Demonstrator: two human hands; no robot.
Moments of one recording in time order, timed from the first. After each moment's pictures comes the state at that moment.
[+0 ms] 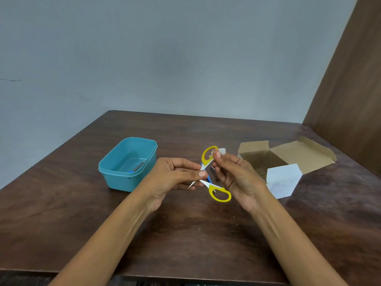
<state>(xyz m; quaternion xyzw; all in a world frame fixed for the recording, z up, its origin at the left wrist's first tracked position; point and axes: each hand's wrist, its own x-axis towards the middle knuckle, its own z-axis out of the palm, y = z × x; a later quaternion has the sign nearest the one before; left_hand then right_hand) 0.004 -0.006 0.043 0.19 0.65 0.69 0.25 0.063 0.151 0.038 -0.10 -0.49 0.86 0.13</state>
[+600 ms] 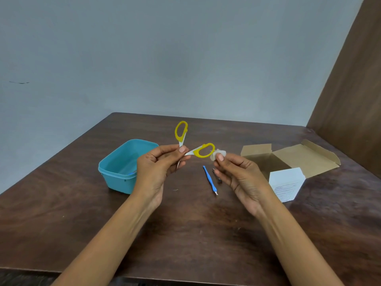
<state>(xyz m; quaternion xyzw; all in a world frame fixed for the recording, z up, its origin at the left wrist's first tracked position) -0.002 -0.005 0.044 0.11 0.51 0.85 0.08 0.065 0.154 0.041 -0.08 -0.53 0.83 0.15</state>
